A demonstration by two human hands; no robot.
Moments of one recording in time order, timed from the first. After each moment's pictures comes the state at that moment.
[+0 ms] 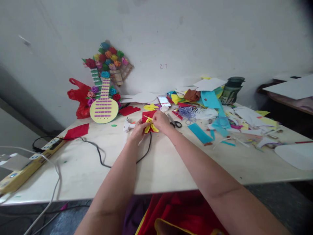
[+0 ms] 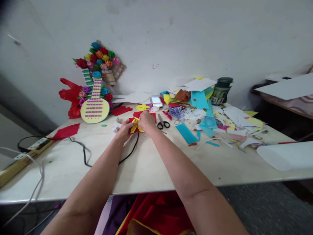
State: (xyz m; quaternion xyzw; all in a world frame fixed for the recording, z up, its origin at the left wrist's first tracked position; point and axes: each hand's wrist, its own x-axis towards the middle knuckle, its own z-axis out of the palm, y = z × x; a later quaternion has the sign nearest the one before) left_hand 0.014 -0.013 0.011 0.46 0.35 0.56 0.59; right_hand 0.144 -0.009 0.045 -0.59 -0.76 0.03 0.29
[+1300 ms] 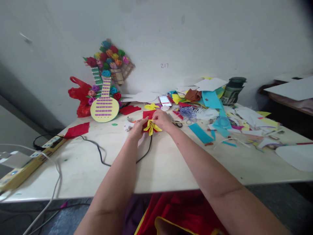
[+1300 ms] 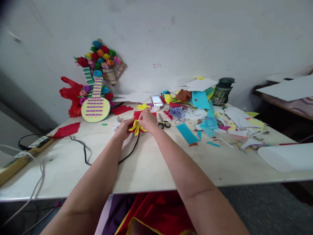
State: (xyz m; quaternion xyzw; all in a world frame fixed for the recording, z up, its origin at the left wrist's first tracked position) left_hand 0.009 -0.008 0.013 0.43 0.41 0.56 0.58; right_hand 0.150 -0.007 0.049 -0.52 -0.77 0.12 0.35
